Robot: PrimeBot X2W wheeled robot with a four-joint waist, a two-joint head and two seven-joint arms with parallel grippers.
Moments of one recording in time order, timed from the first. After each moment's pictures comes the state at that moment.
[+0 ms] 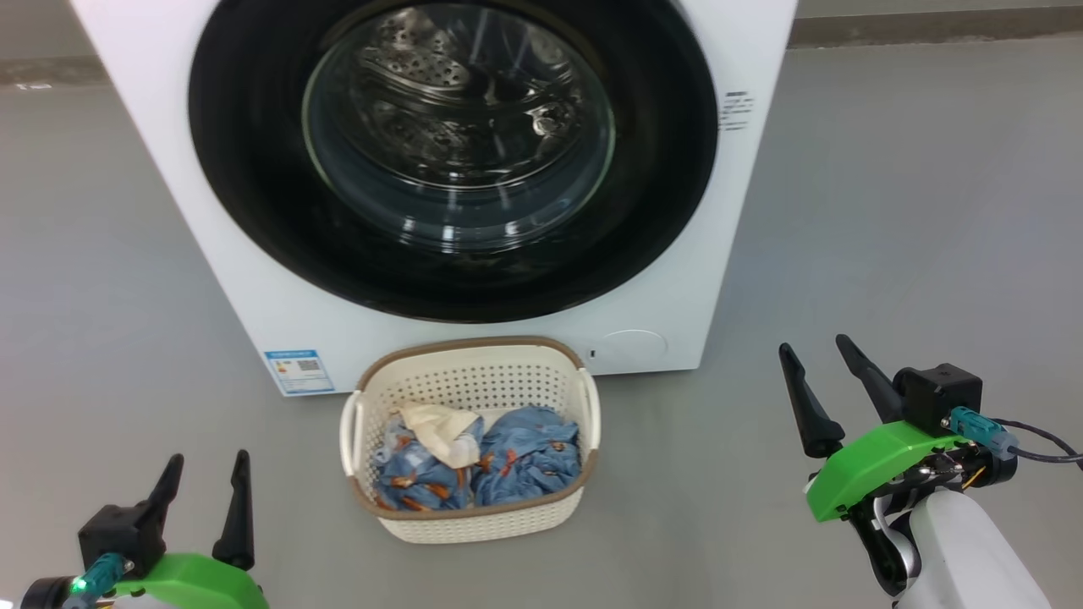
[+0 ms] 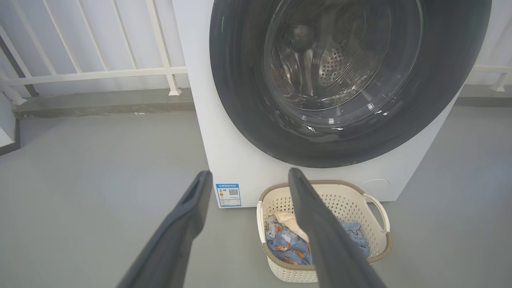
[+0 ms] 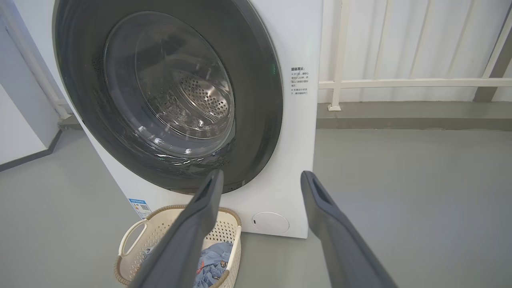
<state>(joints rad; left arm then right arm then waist) -0.15 0.20 -0.09 0.41 -0.29 -0.01 -0.25 -0.37 -0.13 0.05 0.53 0.24 0.13 -0.22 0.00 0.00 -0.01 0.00</state>
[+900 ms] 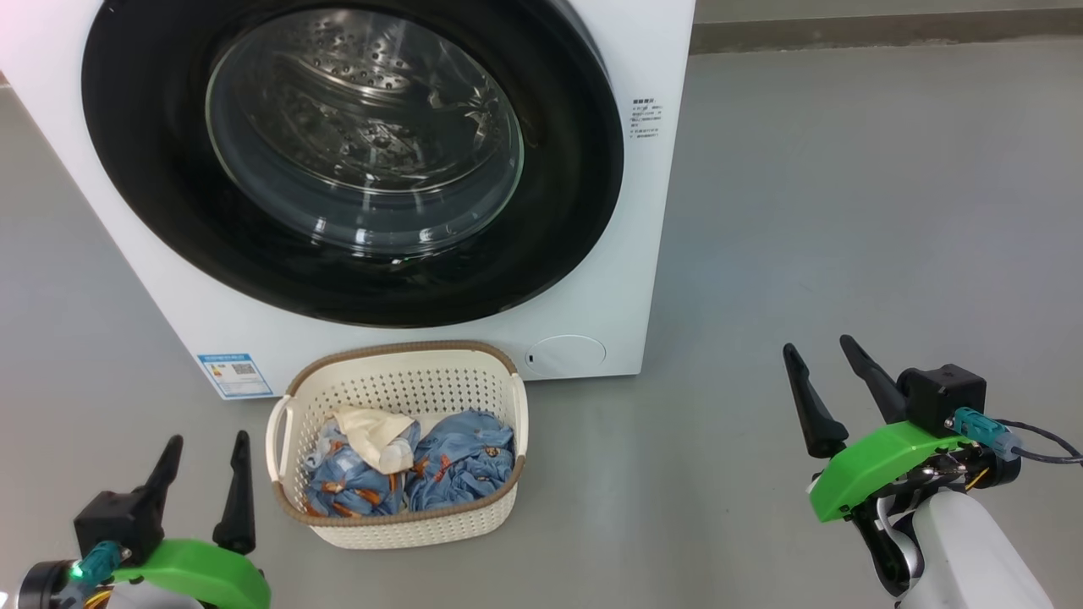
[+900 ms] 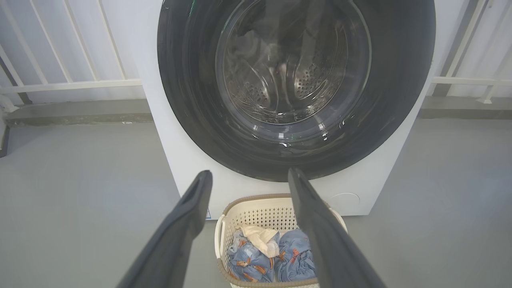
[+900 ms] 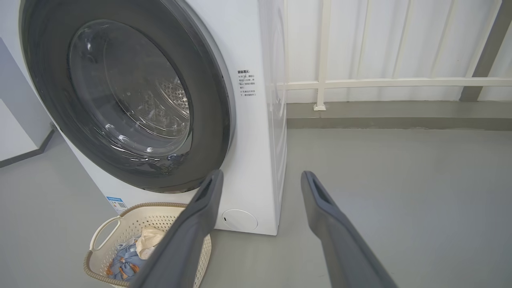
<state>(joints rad) -0.16 0.20 -0.09 0.38 -0.30 0.00 -0.25 -0.37 -0.14 0.04 0.54 0.24 0.13 -0.22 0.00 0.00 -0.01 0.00</state>
